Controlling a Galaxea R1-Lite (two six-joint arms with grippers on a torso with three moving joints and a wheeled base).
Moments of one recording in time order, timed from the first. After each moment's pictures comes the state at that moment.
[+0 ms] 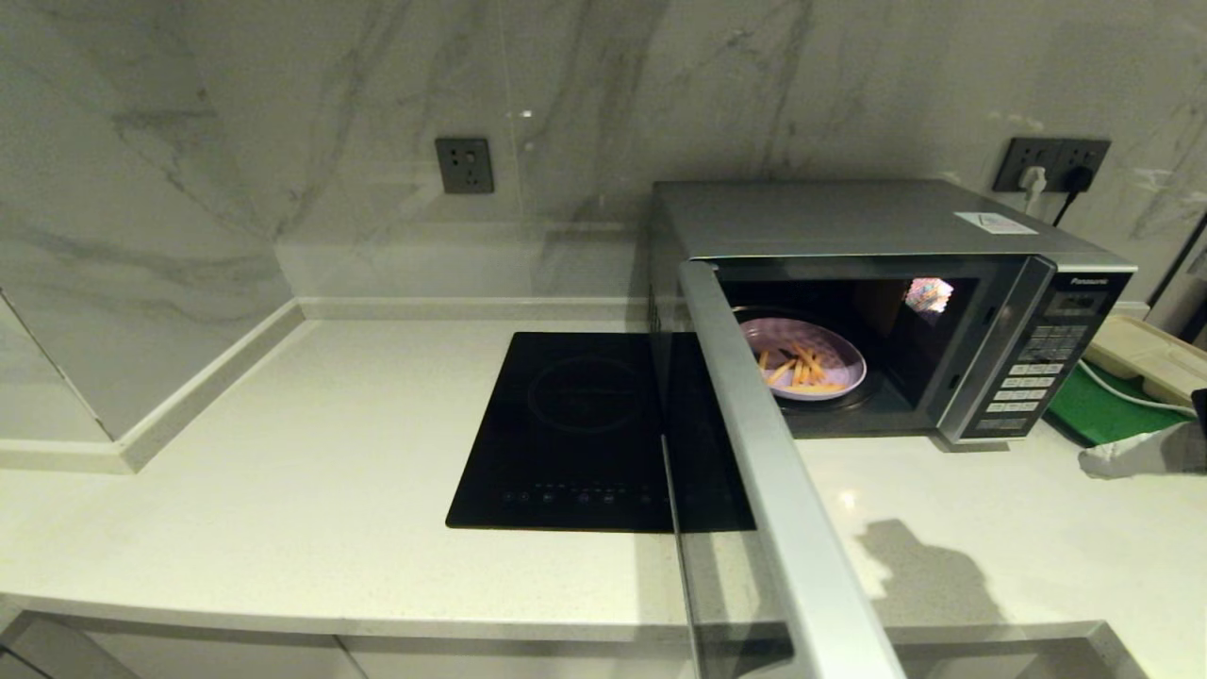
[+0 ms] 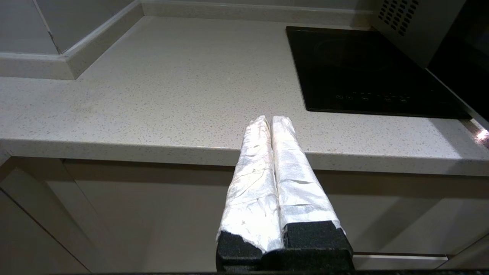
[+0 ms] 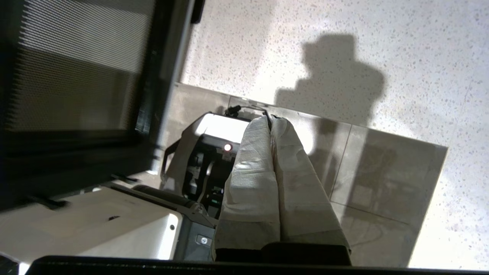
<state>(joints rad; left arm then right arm) 0.00 0.00 0.00 -0.01 0.01 -0.06 0.10 1.30 -1.30 0.83 0.24 0.08</state>
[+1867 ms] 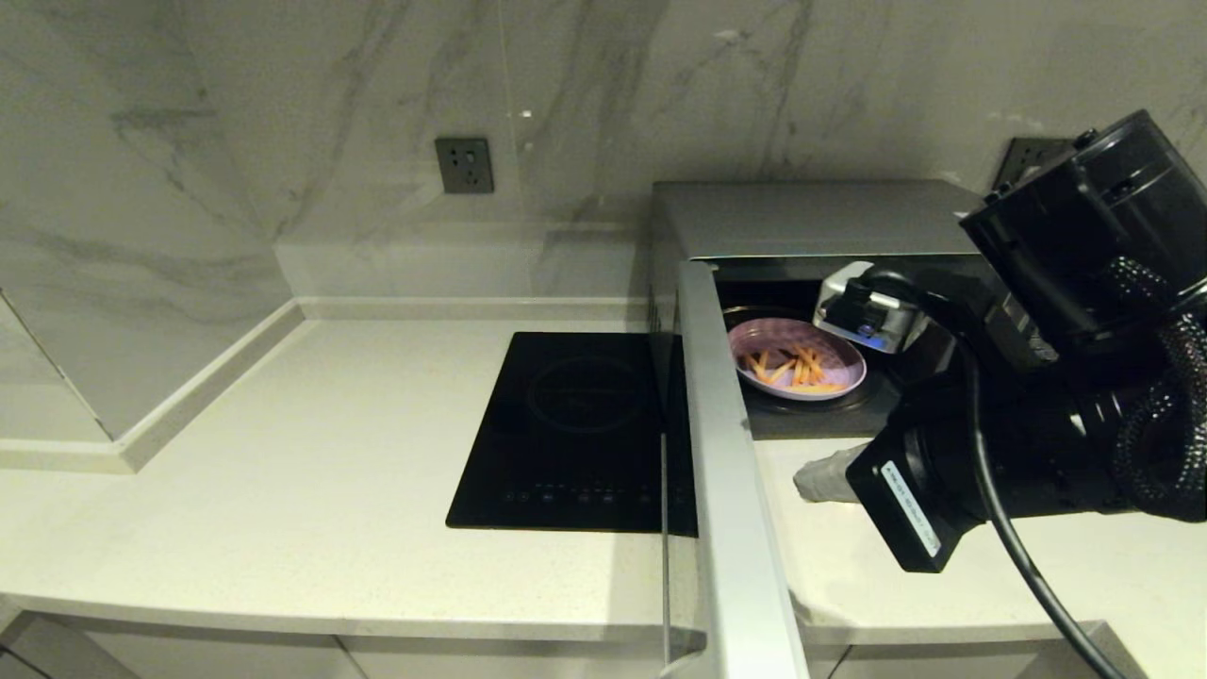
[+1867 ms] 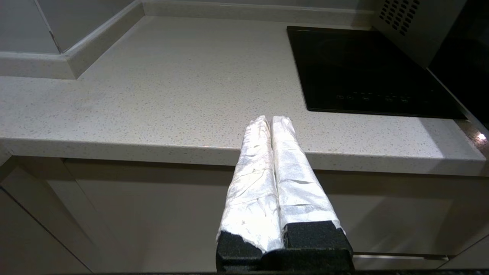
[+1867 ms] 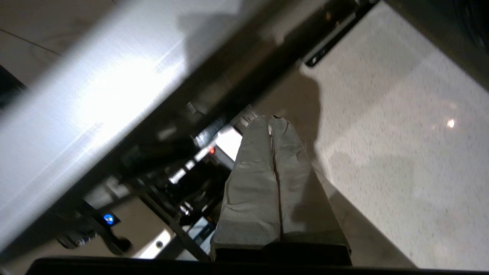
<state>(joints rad) 0.00 0.00 0.00 -0.01 0.01 -0.06 0.77 1.57 -1.41 0.64 -0.06 0.05</state>
